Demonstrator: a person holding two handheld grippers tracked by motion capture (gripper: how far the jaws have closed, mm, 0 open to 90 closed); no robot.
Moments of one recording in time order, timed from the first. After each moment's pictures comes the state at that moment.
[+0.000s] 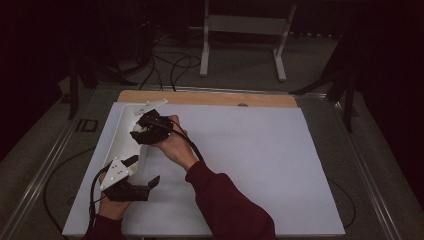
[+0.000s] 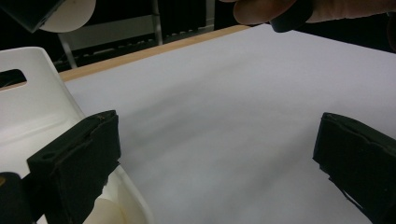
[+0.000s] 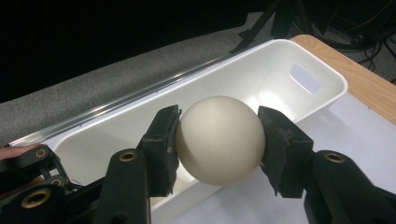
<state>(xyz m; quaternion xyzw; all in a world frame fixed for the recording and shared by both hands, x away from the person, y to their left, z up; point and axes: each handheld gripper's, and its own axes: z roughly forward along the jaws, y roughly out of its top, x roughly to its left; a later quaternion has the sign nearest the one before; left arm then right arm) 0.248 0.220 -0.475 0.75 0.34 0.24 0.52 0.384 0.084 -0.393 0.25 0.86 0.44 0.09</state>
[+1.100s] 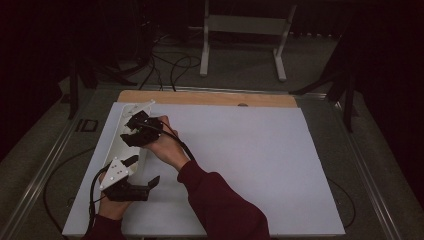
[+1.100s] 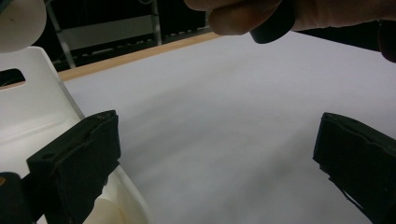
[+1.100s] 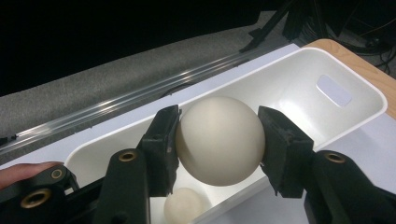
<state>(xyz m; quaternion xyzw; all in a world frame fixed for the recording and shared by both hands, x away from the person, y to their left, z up) 0.248 0.220 -0.475 0.75 0.34 0.24 0.52 0.381 0.109 -0.394 0.22 0.87 0.44 0.08</state>
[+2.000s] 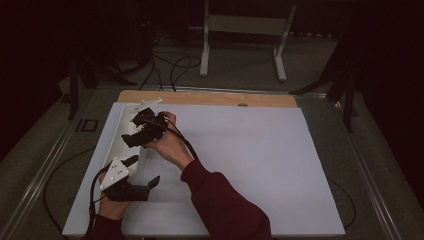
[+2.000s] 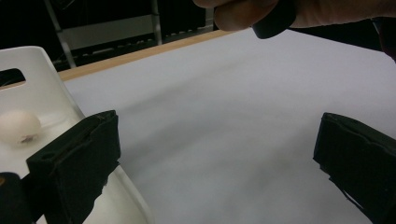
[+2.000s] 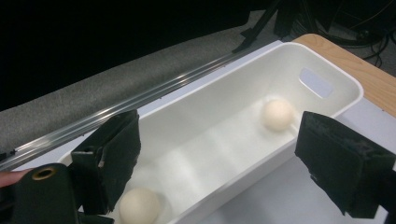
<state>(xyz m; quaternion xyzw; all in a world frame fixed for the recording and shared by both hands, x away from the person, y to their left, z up) 0.248 0.220 -0.475 0.75 0.34 0.24 0.52 0.388 0.097 -0.394 0.26 0.85 0.45 0.08</state>
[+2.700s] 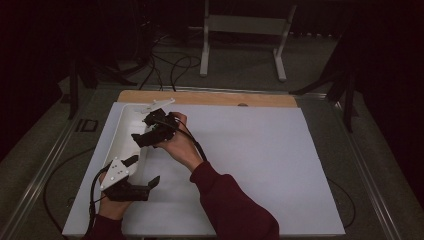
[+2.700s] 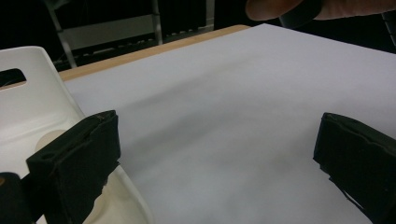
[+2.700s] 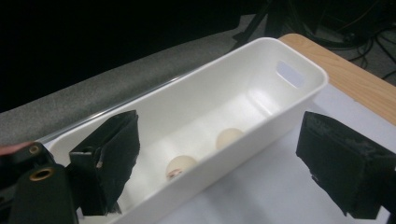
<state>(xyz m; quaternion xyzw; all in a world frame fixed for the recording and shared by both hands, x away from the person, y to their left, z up) 0.248 0.219 -0.475 0.75 0.34 0.24 0.52 0.386 0.067 -0.392 0.27 0.85 0.45 0.09</state>
